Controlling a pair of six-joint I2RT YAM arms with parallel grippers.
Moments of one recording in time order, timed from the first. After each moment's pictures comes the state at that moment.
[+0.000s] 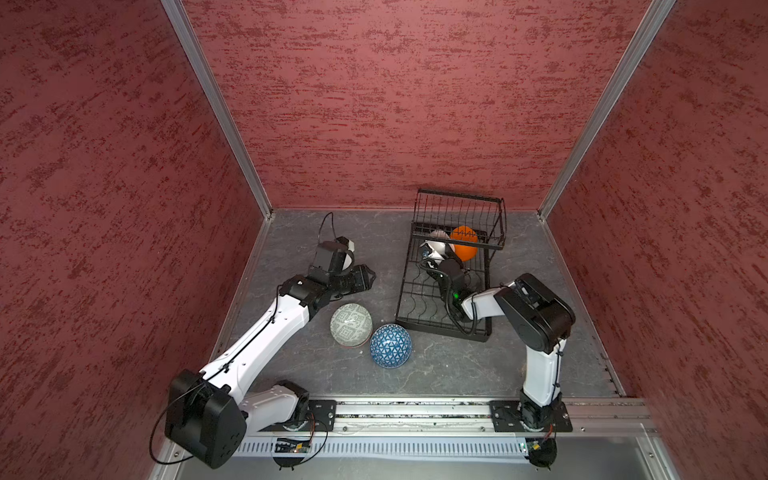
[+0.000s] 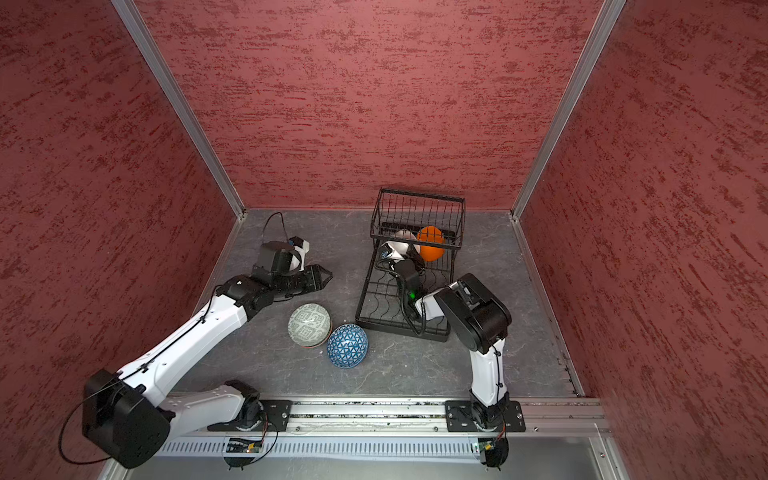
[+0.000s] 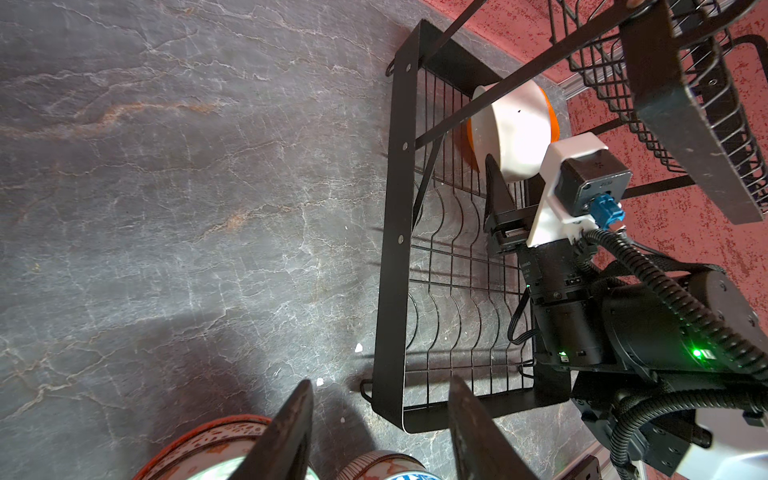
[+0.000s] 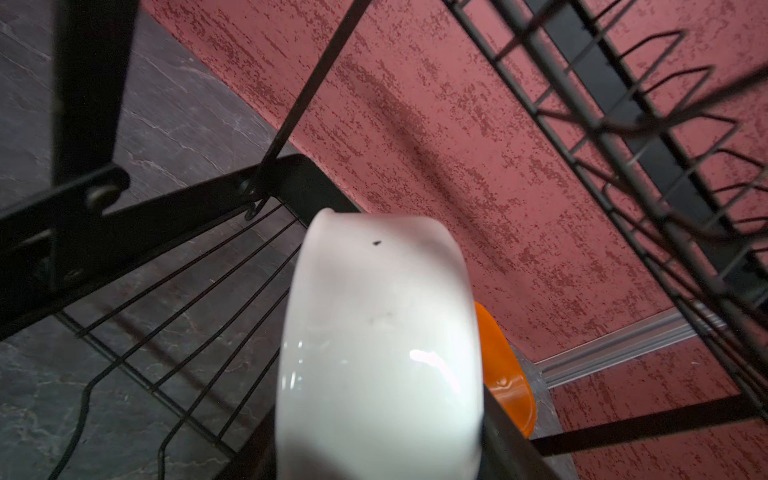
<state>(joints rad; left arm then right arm) -0.42 1.19 0.96 -0.52 0.20 -0.60 0.57 1.96 0.84 0.94 0.57 -0.61</state>
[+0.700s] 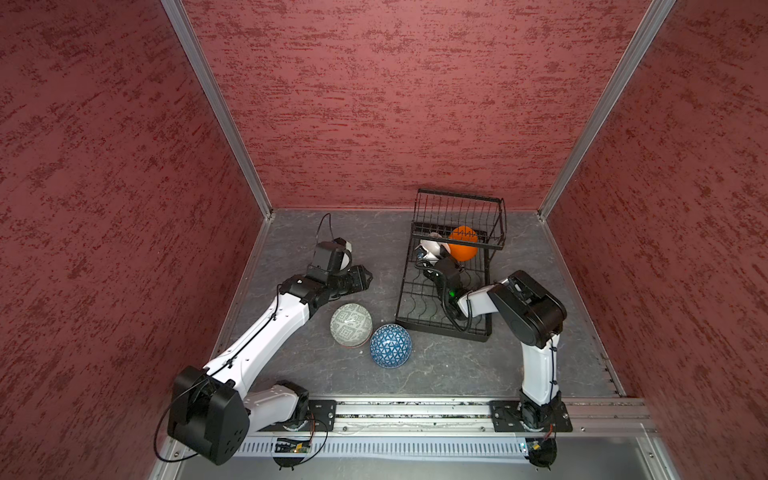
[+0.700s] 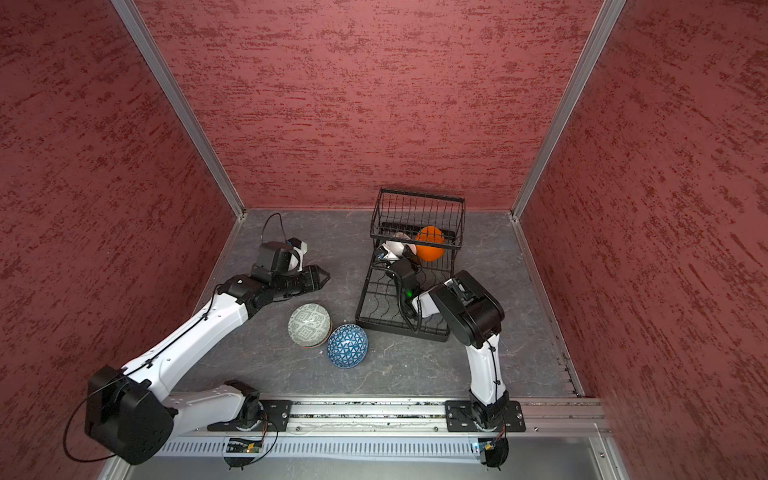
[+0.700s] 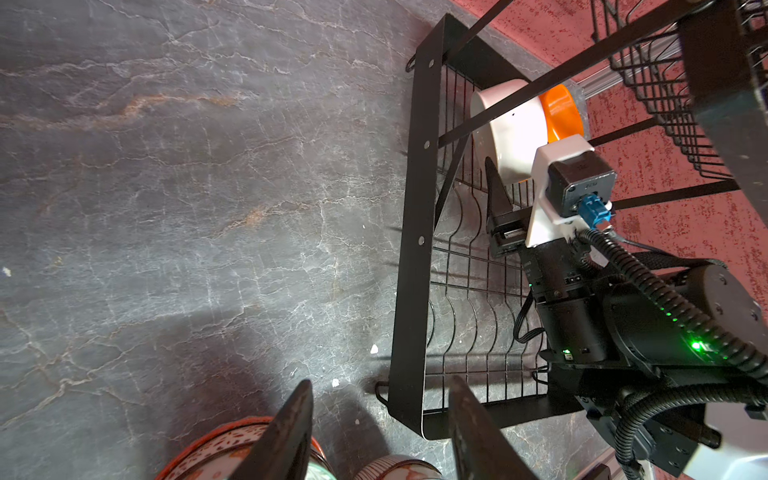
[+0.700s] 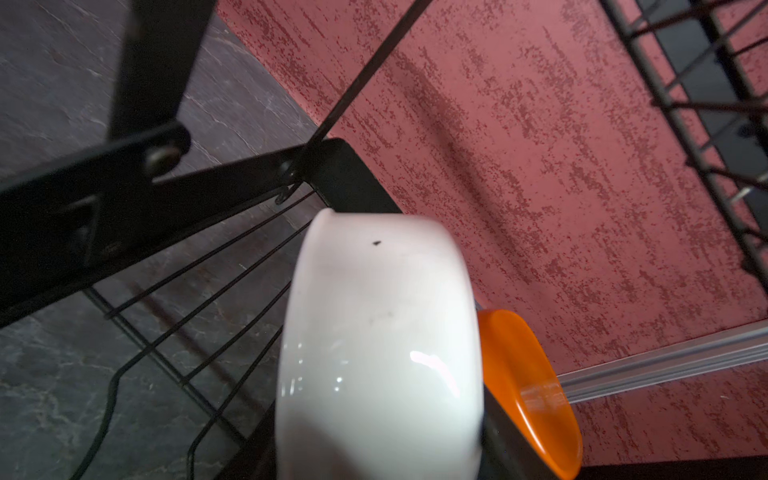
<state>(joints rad) -0.38 1.21 0.95 -0.51 0.21 -0.59 0.57 2.03 0.90 0.90 0.53 -0.65</state>
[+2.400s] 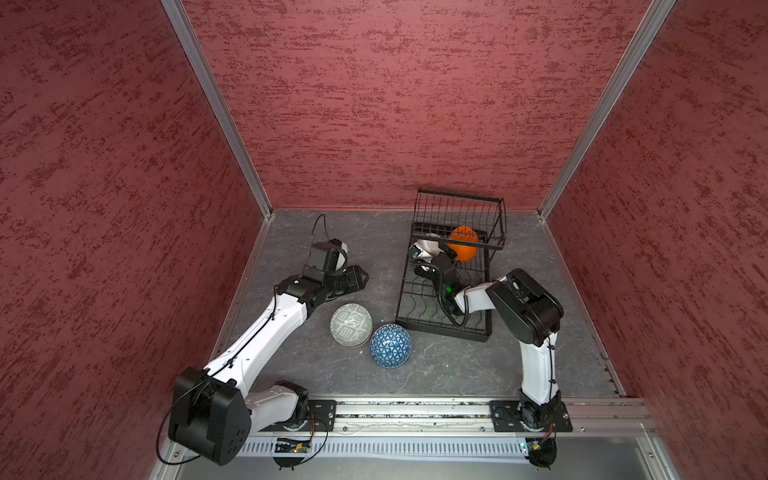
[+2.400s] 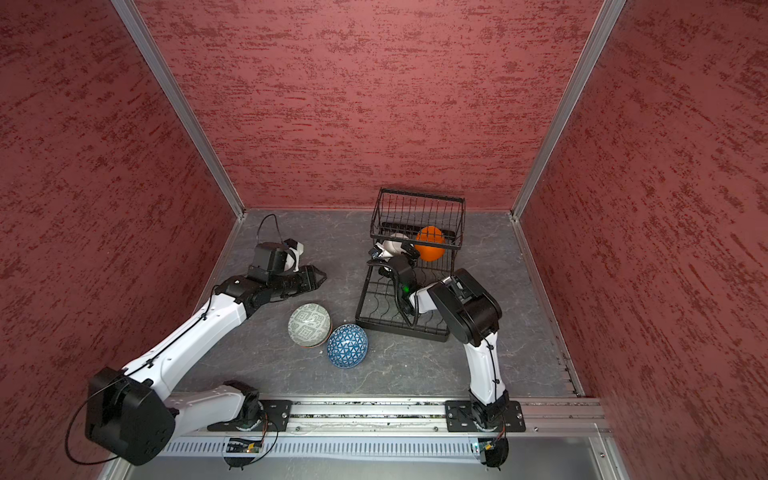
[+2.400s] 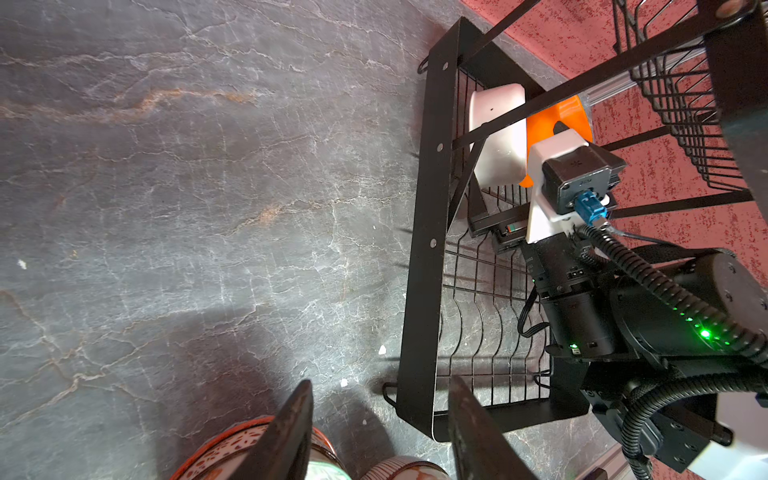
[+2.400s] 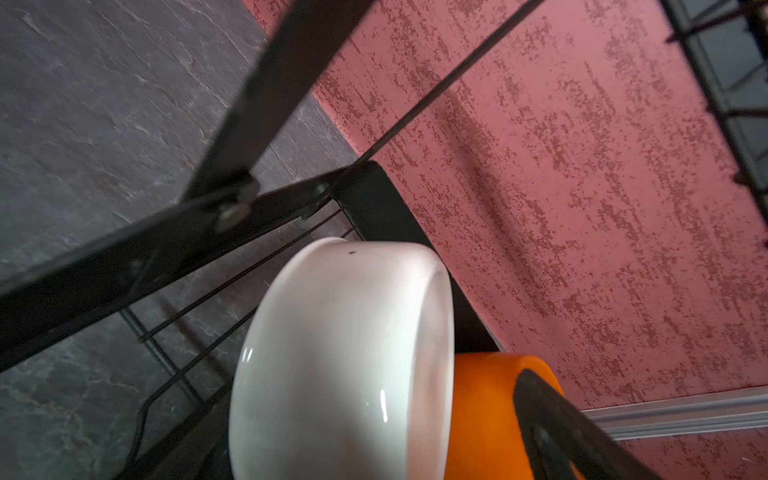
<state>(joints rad) -0.34 1.20 0.93 -0.51 0.24 -0.58 0.57 2.05 0.96 0.82 0.46 -0.70</state>
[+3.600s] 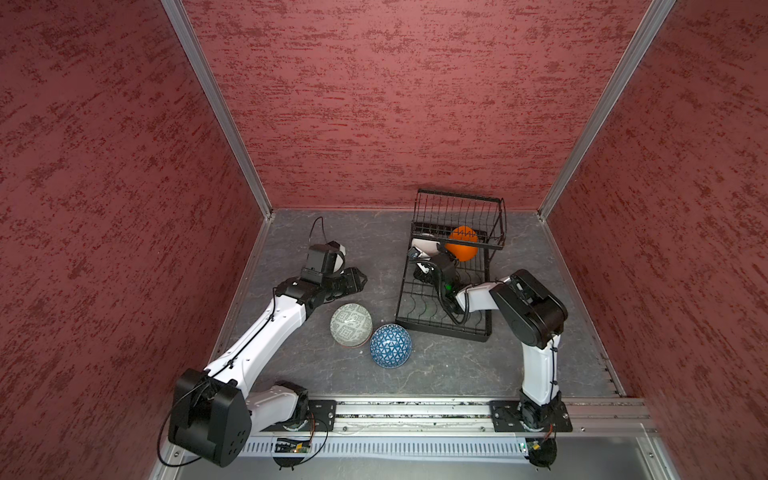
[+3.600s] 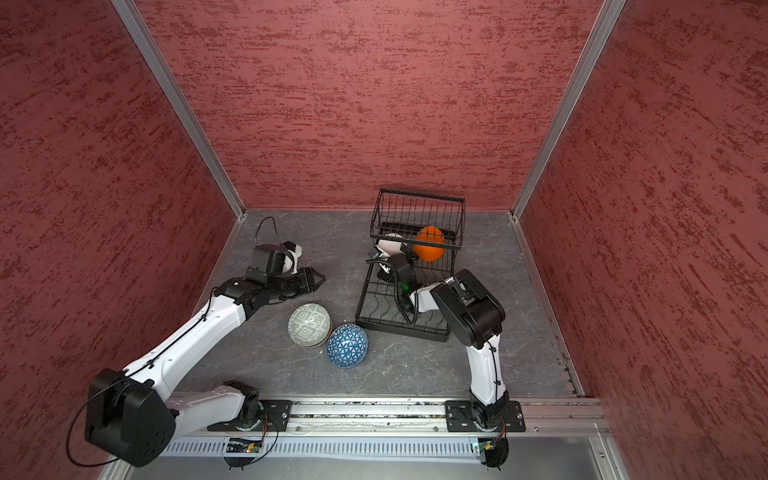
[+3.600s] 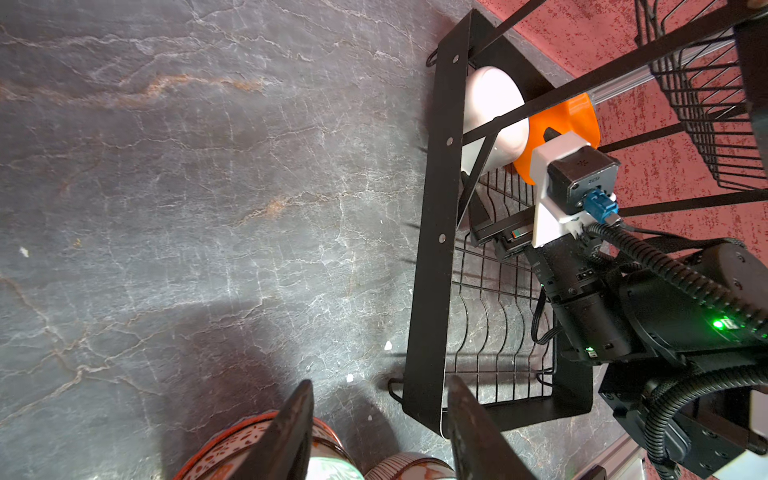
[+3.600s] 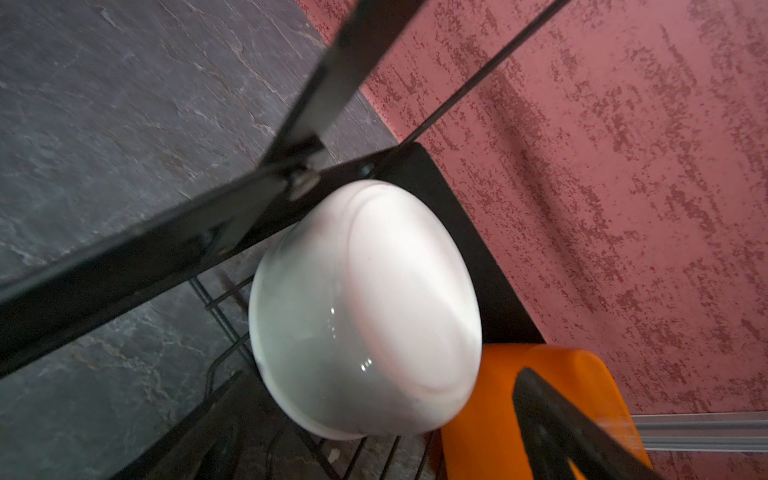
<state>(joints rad) -0.32 1.20 0.90 -0.50 0.26 -0.58 0.57 2.02 0.96 0.69 0.40 -0.62</state>
